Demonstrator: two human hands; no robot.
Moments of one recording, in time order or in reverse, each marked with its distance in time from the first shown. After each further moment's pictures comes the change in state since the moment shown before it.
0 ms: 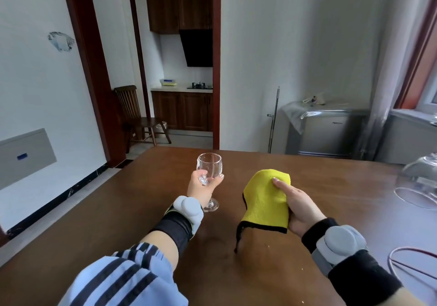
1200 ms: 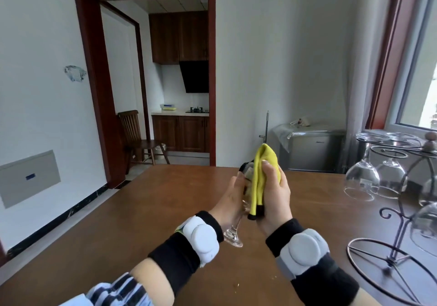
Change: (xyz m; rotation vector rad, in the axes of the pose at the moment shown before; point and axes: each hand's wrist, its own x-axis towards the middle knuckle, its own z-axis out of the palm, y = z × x) left_hand -0.156 0.108 0.016 -0.235 -0.474 0.172; right_hand -0.108 -0.016 0.050 0.310 0.041 -0.425
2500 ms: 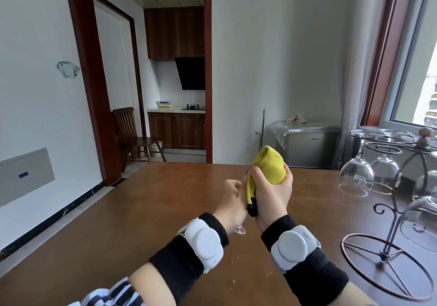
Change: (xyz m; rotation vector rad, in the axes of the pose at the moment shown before) left_hand -0.011 -0.001 0.015 0.244 0.066 -0.020; right_hand 0.011 0.010 -0.013 -0.153 0.125 -0.237
